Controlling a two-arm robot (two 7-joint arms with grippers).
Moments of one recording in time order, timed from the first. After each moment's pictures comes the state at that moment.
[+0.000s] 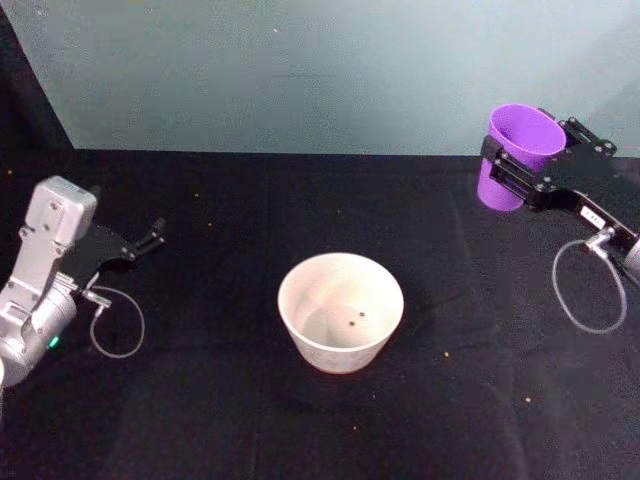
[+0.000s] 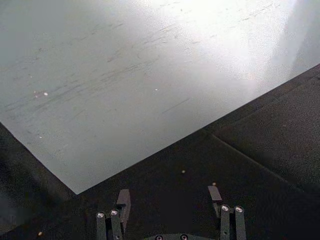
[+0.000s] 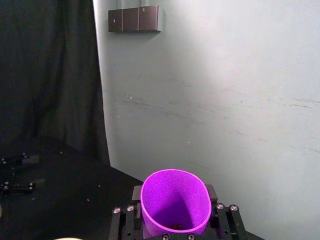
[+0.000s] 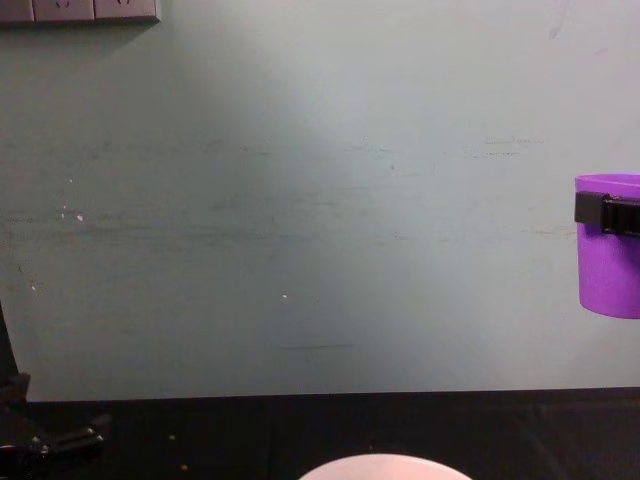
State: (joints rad) left arm -0.20 0.60 0.45 -1.41 -0.25 -0.12 0.03; right arm 0.07 0.60 -0.15 -1.85 0.48 0.09 0.30
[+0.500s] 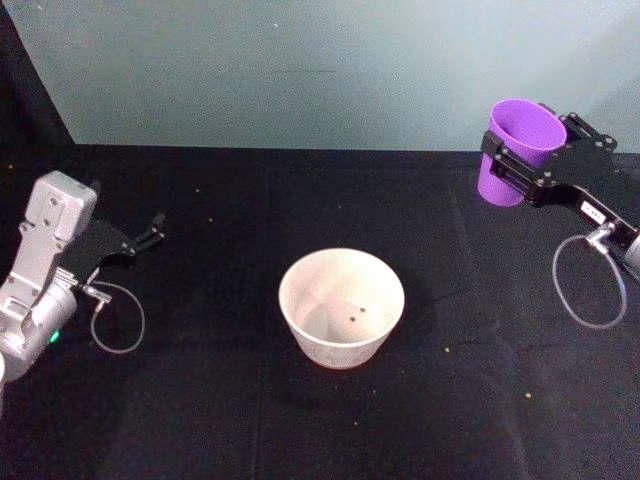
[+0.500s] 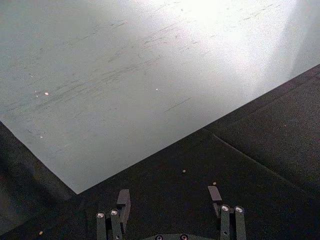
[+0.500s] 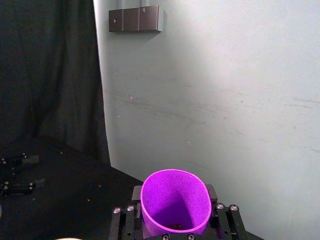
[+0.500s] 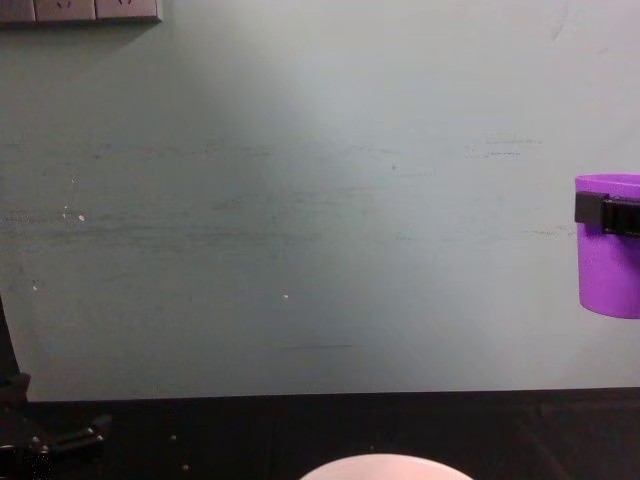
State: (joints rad) left arm -0.20 0.60 0.45 -1.41 -0.25 -0.12 0.03; right arm 0.07 0.60 -0.15 -1.85 0.48 0.09 0.30
